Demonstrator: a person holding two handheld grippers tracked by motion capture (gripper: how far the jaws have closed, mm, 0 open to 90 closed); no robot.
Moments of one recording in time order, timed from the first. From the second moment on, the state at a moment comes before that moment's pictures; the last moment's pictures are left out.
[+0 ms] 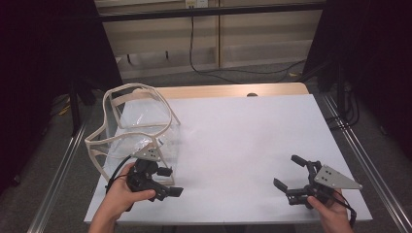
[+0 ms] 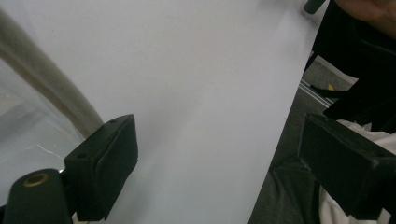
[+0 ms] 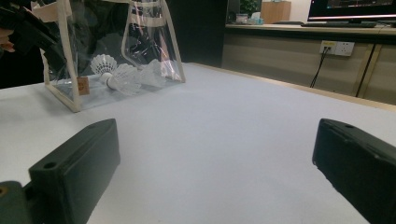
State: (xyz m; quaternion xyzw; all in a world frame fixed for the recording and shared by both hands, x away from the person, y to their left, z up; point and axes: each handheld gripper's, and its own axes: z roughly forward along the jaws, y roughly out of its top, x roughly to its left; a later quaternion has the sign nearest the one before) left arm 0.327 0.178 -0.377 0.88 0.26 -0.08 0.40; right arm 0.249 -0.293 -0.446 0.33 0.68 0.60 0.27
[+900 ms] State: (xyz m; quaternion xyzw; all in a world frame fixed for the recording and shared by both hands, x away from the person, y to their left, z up) left arm 0.322 0.199 -0.384 0.87 0.24 -0.07 0.42; right arm 0.248 -0.293 -0.445 0.33 0.68 0.60 0.27
